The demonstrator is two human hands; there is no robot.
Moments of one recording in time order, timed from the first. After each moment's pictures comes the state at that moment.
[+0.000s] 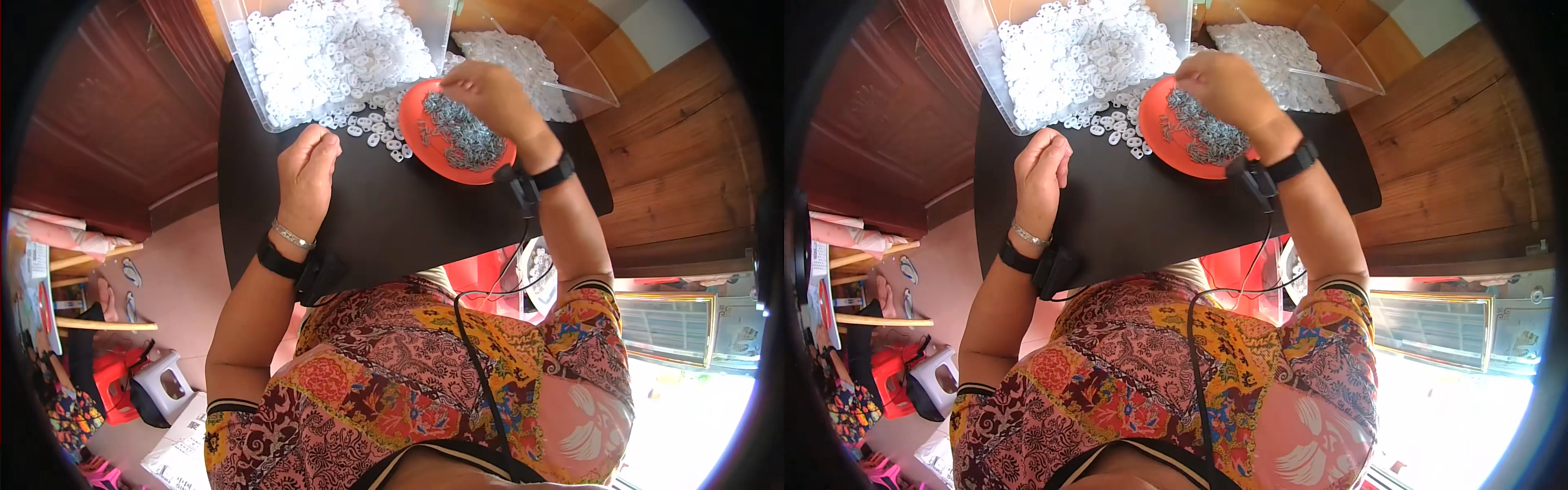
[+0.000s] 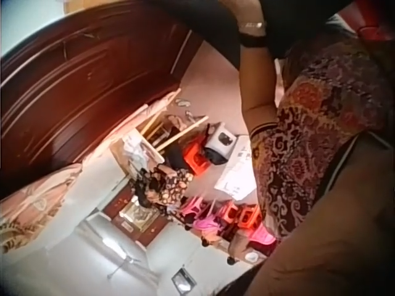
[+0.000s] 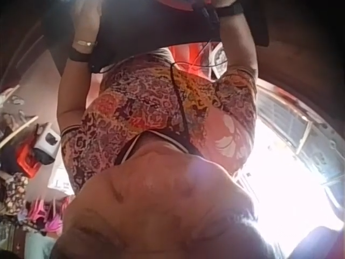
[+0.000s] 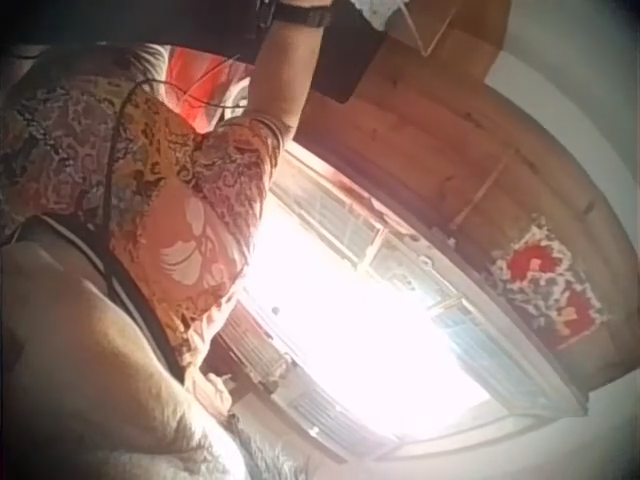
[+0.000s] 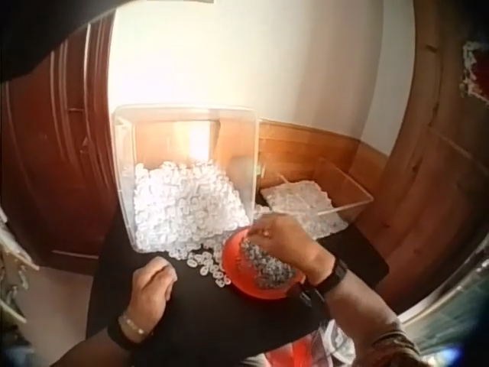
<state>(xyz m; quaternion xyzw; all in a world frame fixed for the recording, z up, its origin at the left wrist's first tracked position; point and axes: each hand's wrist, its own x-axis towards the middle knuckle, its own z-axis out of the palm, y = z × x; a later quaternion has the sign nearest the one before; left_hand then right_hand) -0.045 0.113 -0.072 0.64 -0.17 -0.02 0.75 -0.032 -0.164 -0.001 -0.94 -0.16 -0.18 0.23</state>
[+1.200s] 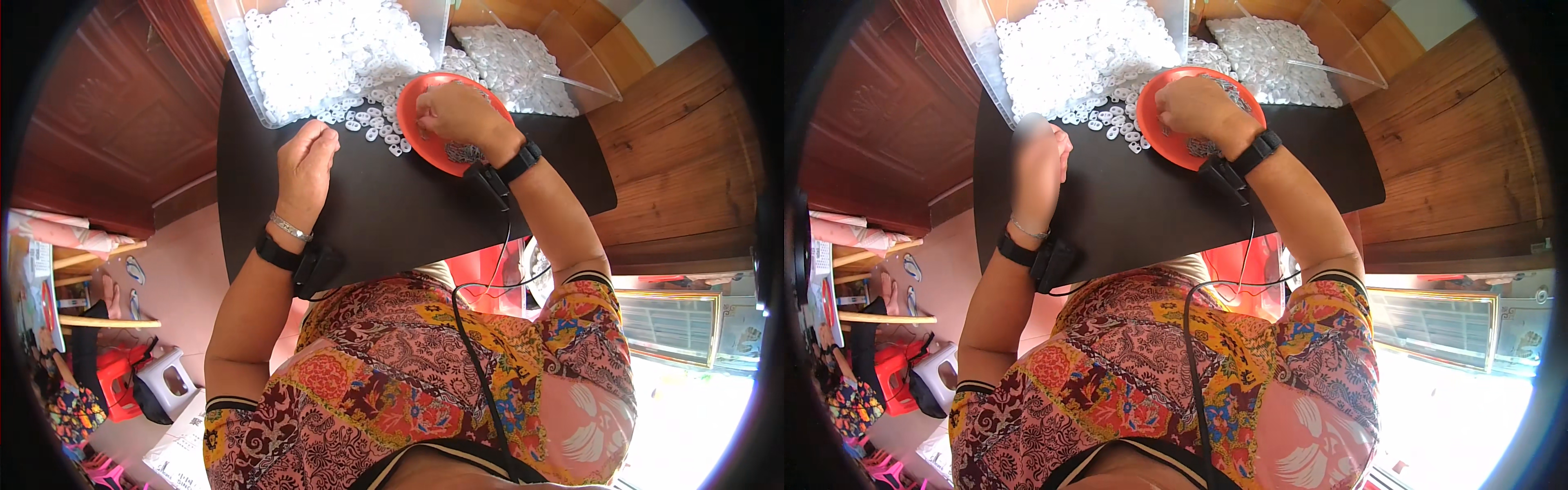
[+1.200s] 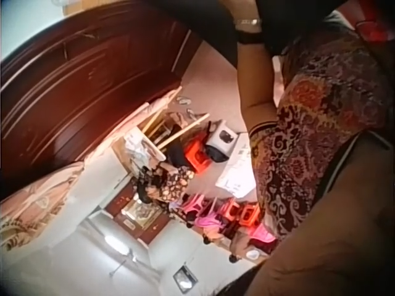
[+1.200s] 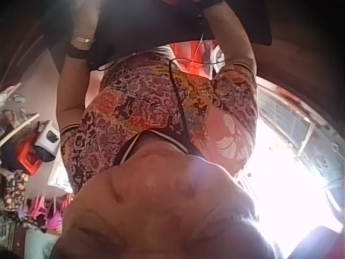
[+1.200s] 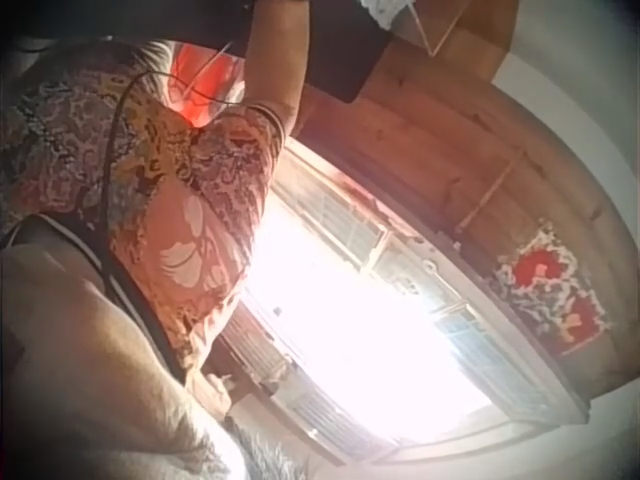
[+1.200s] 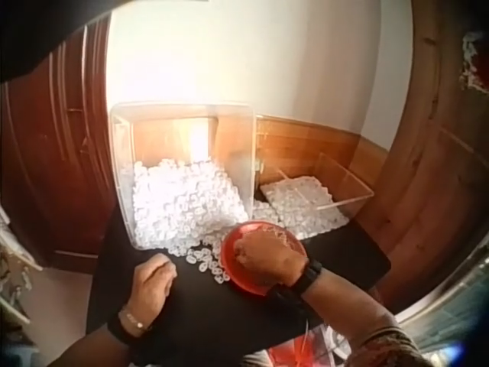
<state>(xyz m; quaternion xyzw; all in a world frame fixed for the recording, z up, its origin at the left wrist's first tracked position) -0.042 0.112 -0.075 0.66 -0.16 -0.04 0.73 -0.027 -0.136 -0.029 -0.99 -0.13 0.04 0.03</state>
